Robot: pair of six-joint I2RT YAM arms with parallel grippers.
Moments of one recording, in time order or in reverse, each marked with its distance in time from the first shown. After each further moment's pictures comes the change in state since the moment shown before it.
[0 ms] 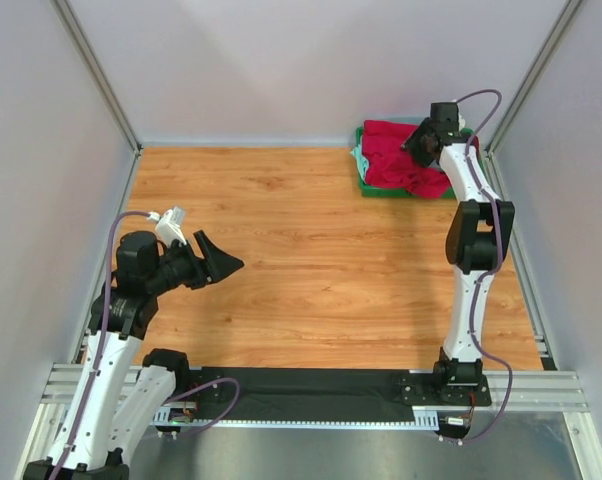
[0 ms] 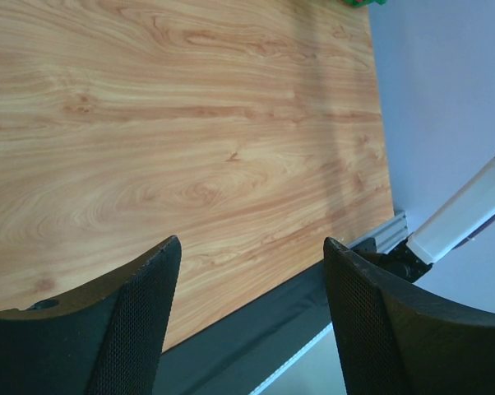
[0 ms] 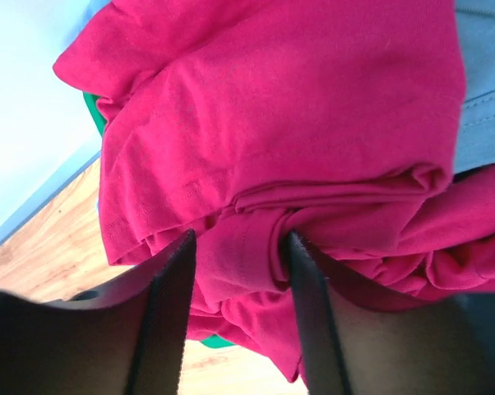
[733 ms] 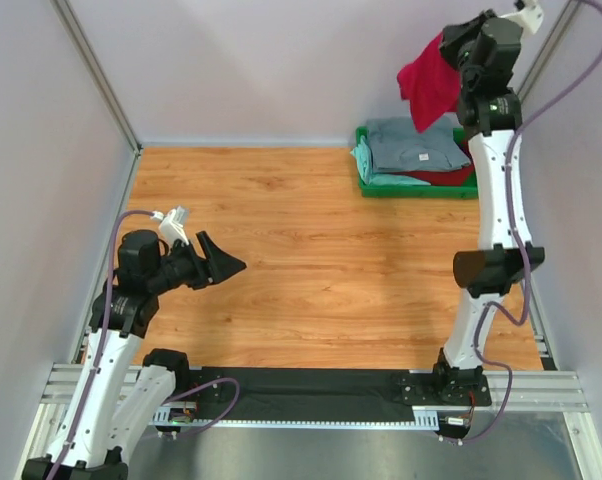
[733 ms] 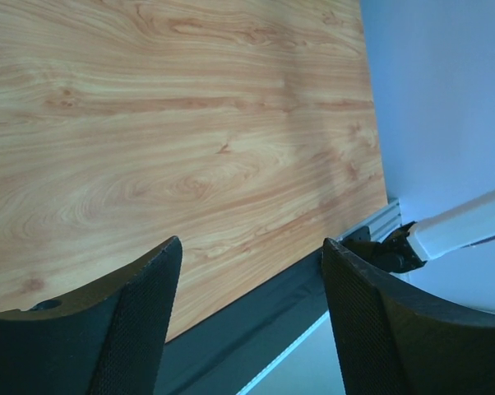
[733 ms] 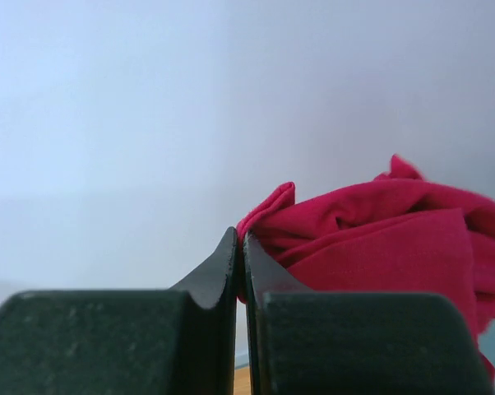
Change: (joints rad) left arm -0.009 0.016 0.001 0.014 0.037 0.003; right arm 0.074 -0.256 0.395 0.153 0.222 -0.022
